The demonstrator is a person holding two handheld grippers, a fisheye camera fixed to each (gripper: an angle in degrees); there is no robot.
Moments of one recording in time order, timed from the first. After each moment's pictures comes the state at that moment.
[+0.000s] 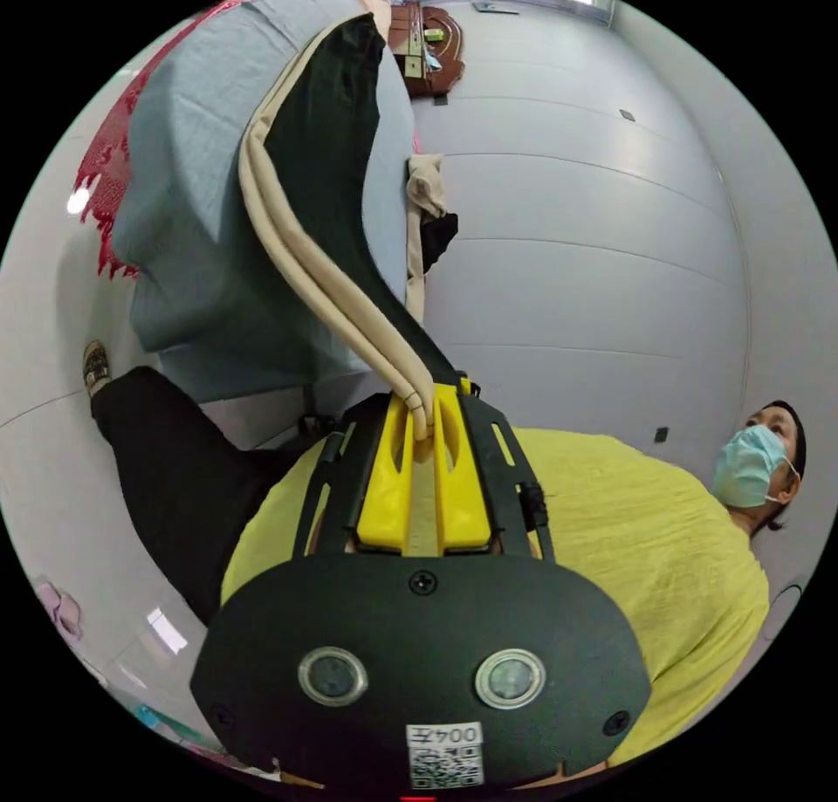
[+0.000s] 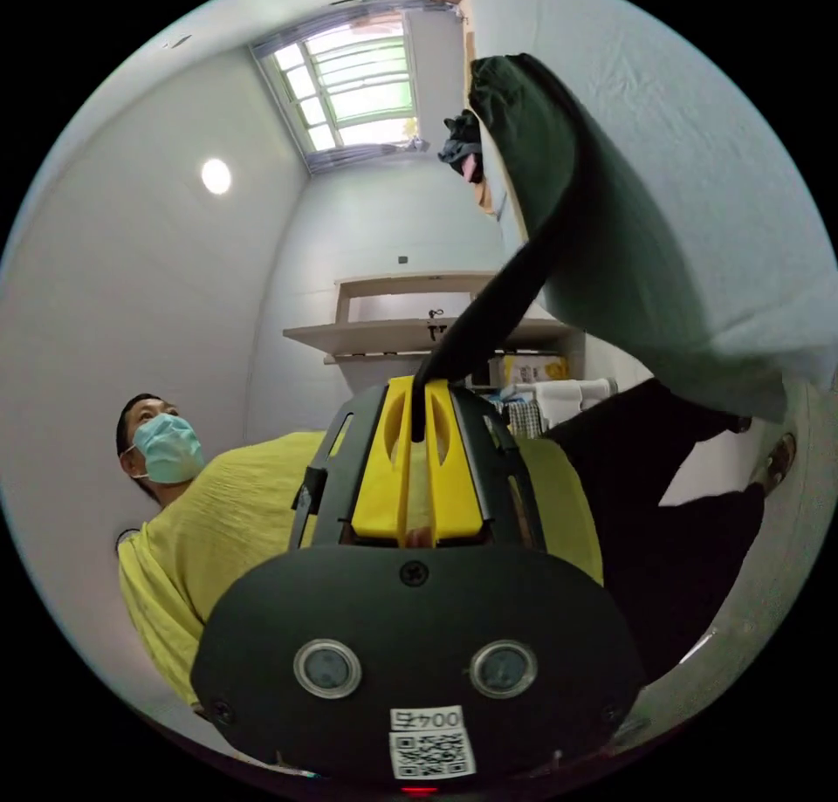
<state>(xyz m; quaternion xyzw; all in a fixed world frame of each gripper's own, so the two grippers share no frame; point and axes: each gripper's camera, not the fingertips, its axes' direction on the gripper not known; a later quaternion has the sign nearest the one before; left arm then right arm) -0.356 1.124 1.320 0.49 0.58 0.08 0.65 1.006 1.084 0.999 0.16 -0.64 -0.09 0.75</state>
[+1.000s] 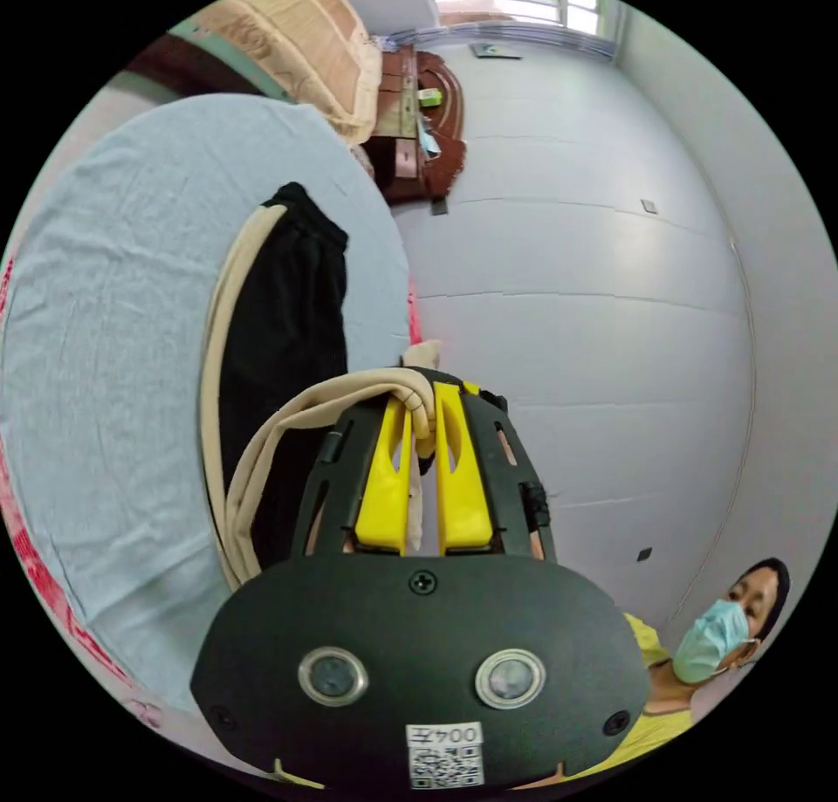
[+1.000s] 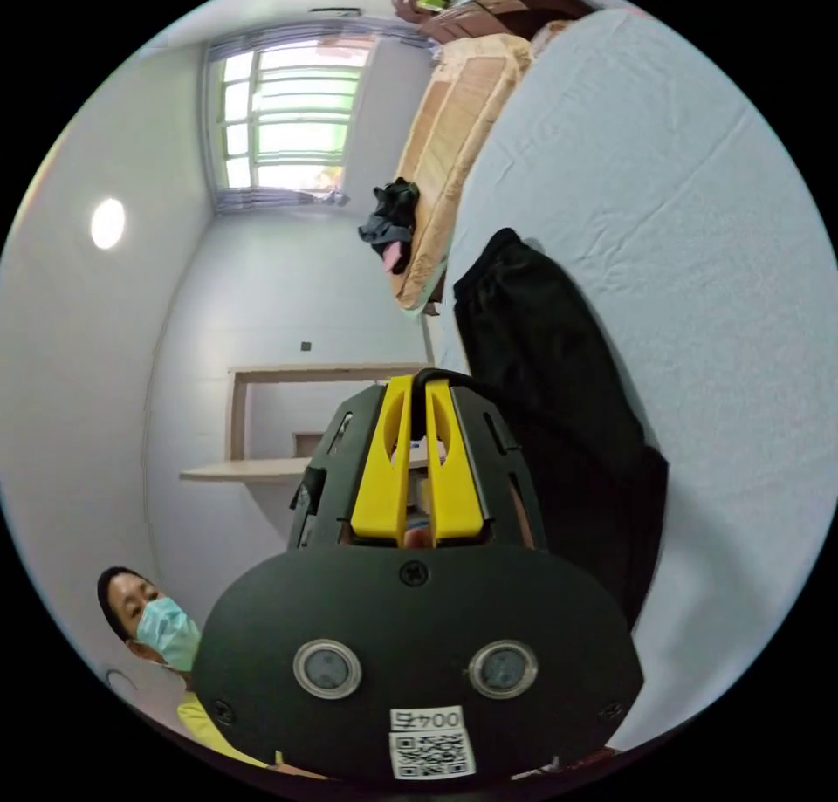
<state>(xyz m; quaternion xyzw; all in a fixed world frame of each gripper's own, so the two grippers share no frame) -0.712 0.791 0.770 0.53 0.57 0.03 0.62 0.888 0.288 0.765 0.22 -0.48 0.00 0.85</state>
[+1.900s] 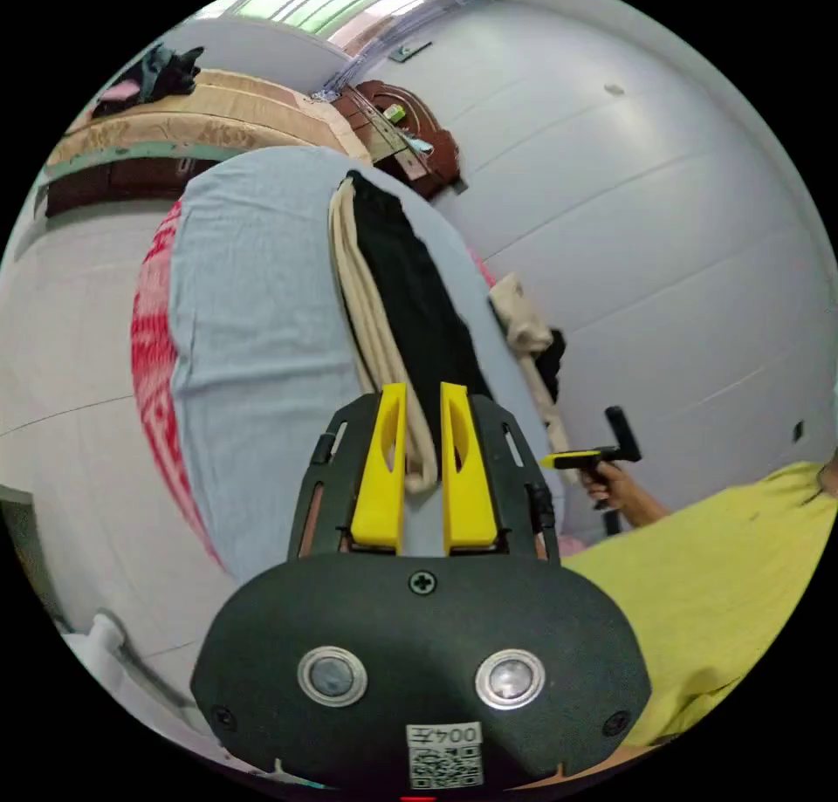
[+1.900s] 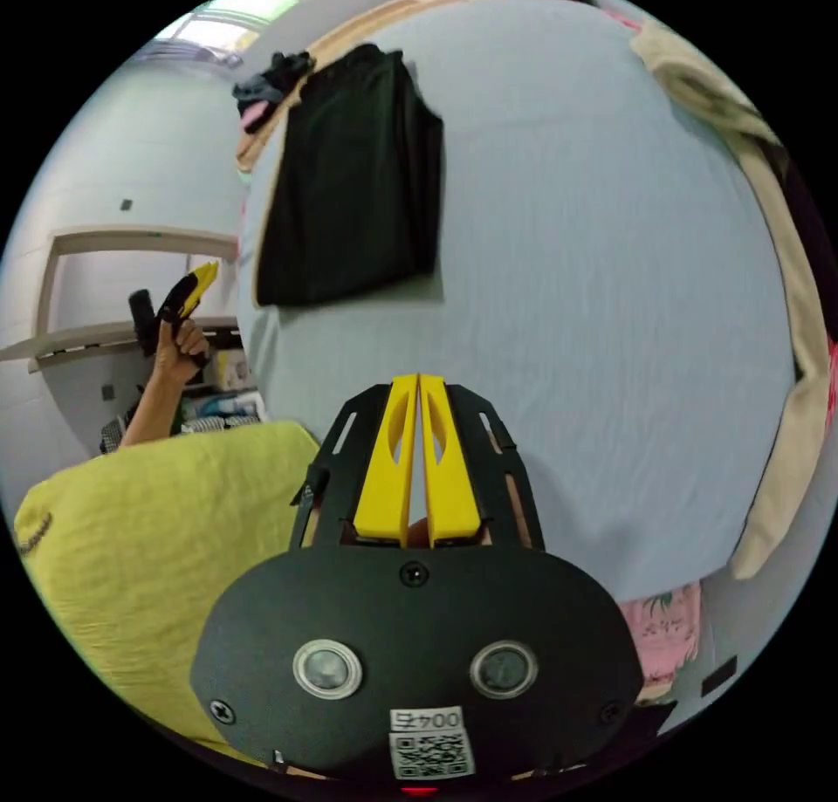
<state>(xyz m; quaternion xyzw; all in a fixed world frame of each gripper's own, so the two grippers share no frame) -0.583 0.847 0.946 0.64 0.31 0.01 0.71 0.779 0.456 1.028 0.11 -0.13 -0.03 0.98</state>
